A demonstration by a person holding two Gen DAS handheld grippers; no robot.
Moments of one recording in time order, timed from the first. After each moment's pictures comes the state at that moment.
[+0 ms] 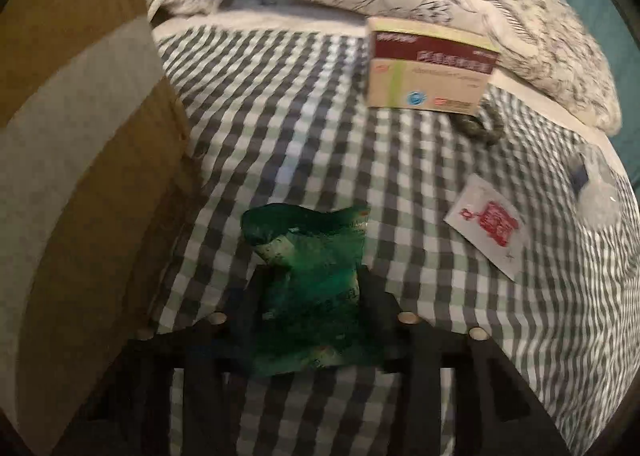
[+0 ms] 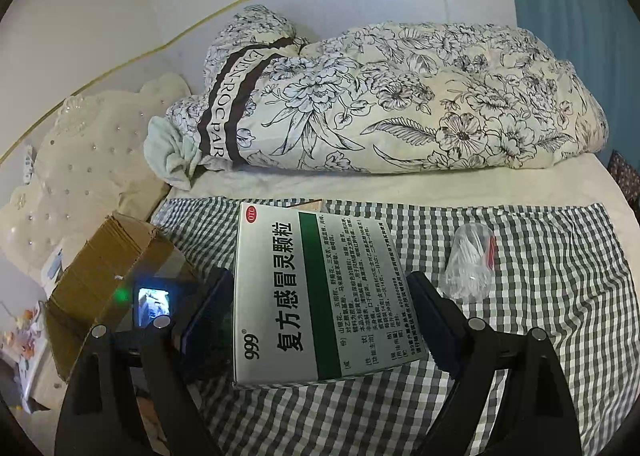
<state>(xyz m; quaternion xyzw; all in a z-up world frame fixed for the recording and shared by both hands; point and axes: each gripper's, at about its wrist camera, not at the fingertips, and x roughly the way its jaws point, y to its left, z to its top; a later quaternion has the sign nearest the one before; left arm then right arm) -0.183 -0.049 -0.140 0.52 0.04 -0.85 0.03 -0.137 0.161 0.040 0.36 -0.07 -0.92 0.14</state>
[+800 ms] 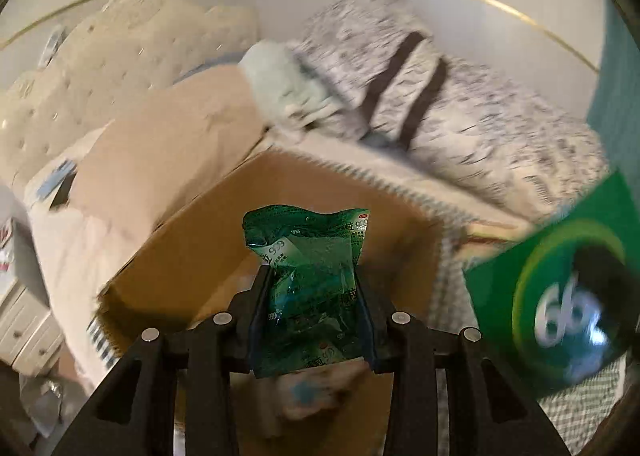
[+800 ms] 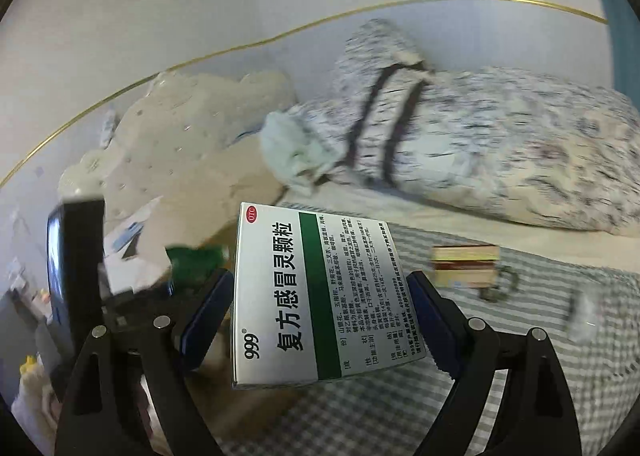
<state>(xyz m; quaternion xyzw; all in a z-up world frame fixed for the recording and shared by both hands) -0.068 -0.220 0.027 0.39 0.10 -0.90 0.16 -0.094 -0.026 0.085 0.31 -0.02 -0.90 0.29</state>
